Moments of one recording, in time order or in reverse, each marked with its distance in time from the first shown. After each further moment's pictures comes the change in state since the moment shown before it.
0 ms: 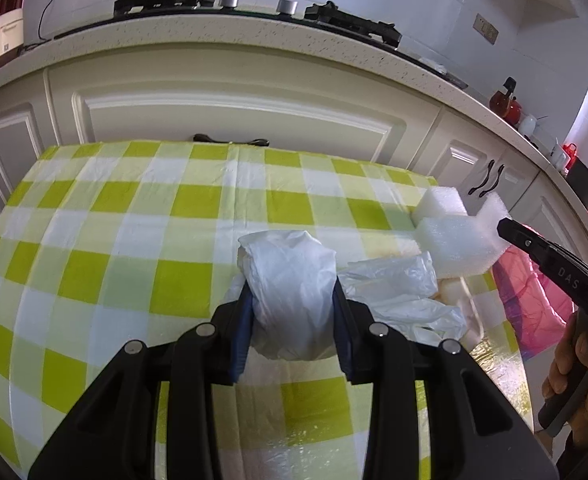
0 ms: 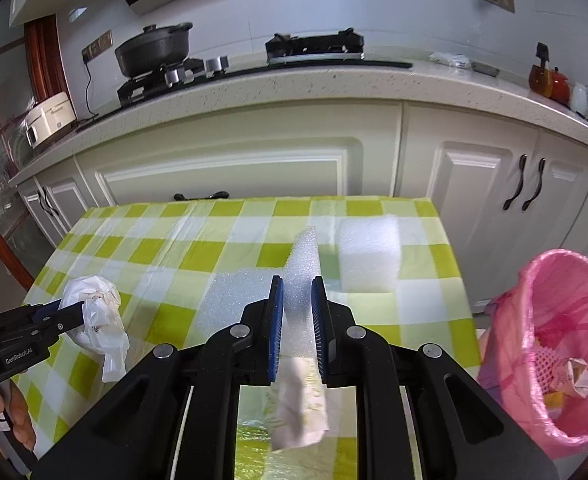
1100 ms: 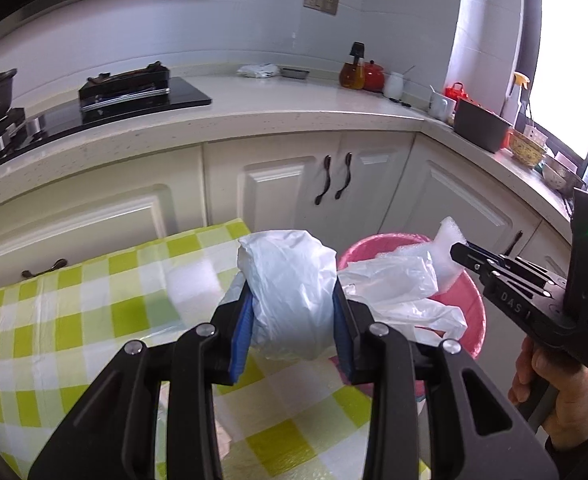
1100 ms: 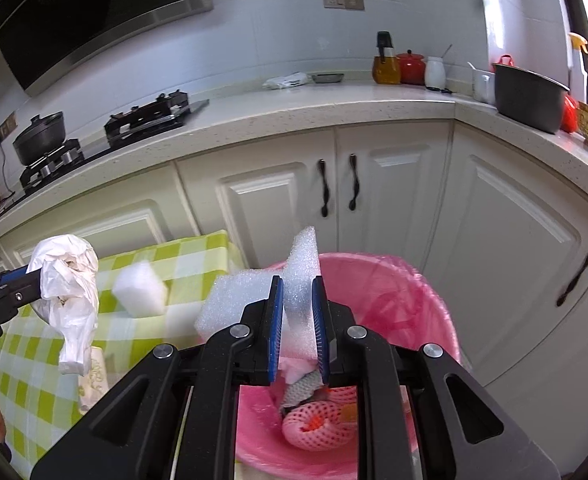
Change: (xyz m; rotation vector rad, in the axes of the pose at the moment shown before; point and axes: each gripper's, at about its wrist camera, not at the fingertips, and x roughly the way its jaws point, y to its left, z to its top) left arm 0.019 -0.298 0.048 0.361 -0.062 -0.251; right arm -0.098 -0.233 -0.018 0.216 -0.099 -0.271
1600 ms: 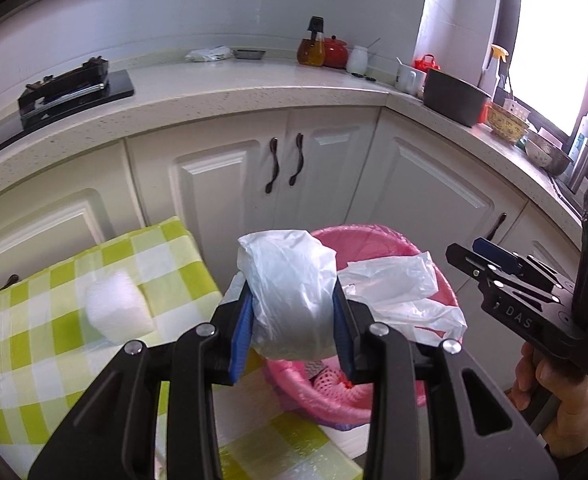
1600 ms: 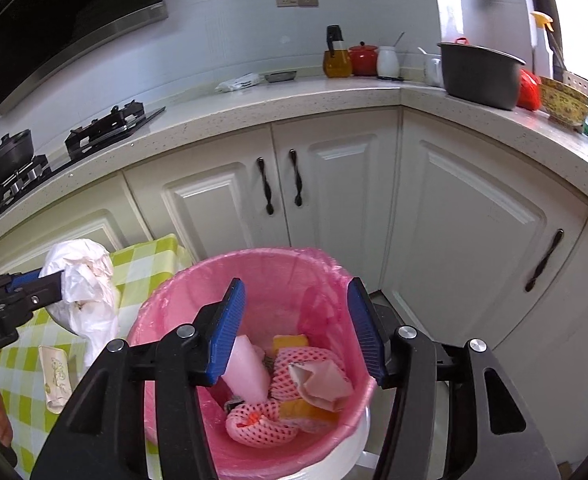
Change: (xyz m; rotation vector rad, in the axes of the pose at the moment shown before) left arm 0.061 -0.066 0.013 0.058 0.066 -0.087; right arm -0.008 -0.069 -0.009 0.069 -0.011 -0.086
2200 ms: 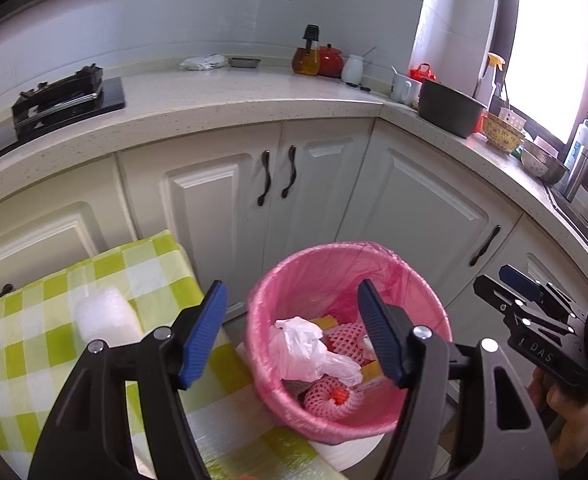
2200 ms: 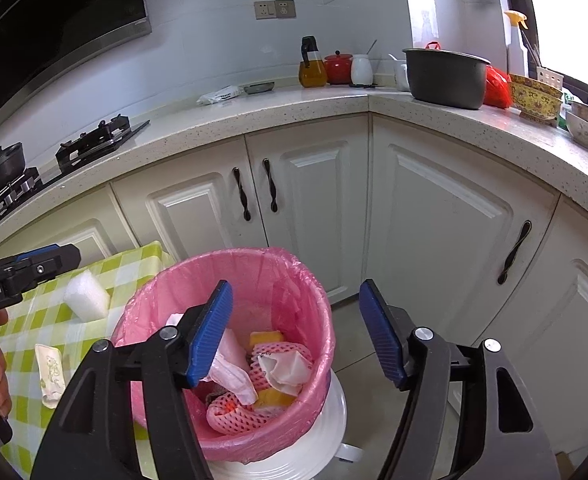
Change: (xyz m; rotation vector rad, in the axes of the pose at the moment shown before) left arm -0.005 0.001 0.011 -0.013 -0.036 -0.003; right arm -0.028 -0.020 -0.009 0.024 -0.029 -0.037
